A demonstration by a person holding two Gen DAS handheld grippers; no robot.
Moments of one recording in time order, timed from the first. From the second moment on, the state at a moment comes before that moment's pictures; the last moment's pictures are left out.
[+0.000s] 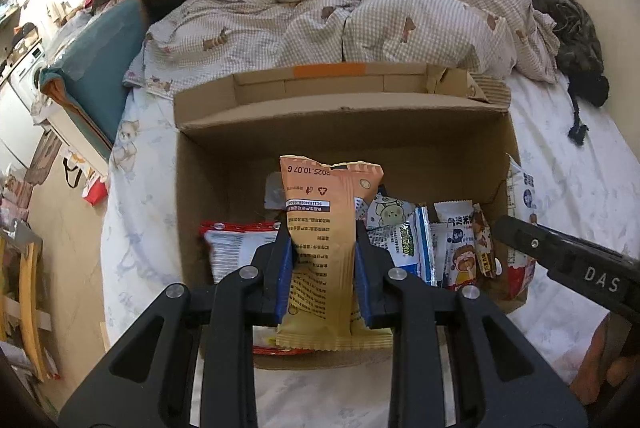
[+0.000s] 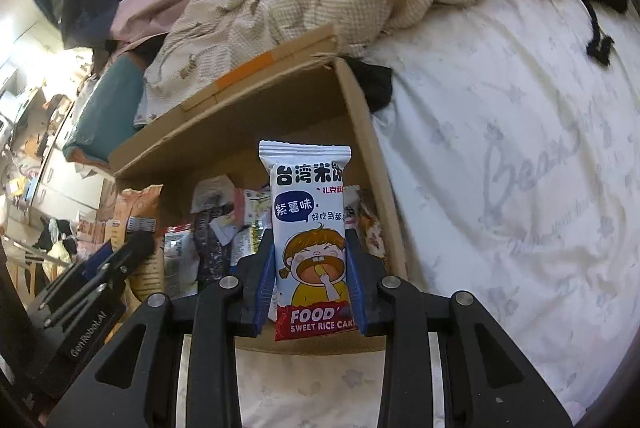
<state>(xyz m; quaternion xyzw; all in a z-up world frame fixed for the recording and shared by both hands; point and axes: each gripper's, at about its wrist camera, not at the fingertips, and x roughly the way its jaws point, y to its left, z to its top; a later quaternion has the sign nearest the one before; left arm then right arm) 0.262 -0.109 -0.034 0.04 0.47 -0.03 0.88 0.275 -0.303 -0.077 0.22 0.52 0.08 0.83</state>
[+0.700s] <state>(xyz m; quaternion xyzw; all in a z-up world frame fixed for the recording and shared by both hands) 0.250 -0.107 -0.030 0.03 0.47 0.00 0.88 0.277 -0.303 -0.070 0.22 0.51 0.08 0.83</state>
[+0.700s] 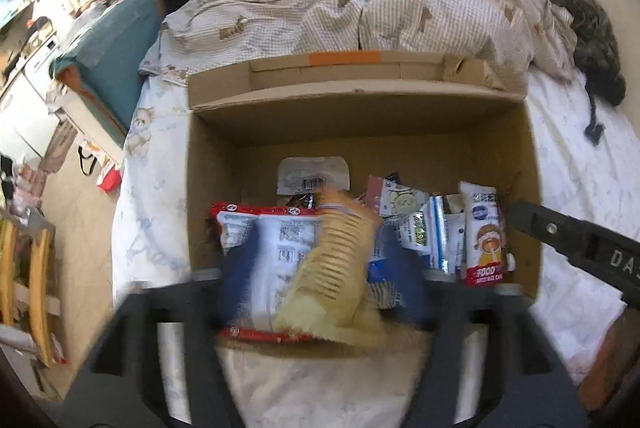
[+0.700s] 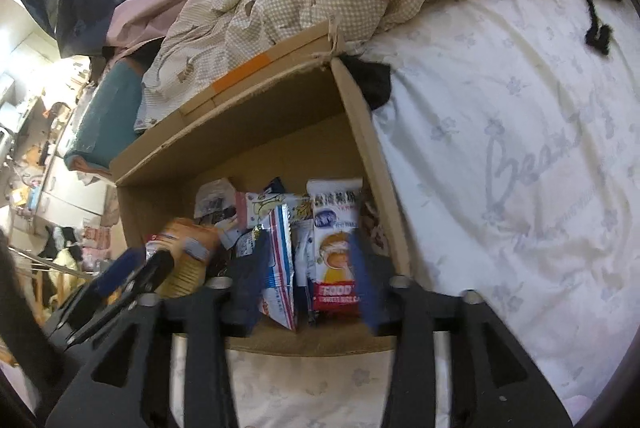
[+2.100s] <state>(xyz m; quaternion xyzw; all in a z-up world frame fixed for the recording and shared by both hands) 0.090 0.024 0.014 -0.04 0.36 0.01 0.93 0.108 -0.254 -0.009 0.10 0.37 0.06 0.92</state>
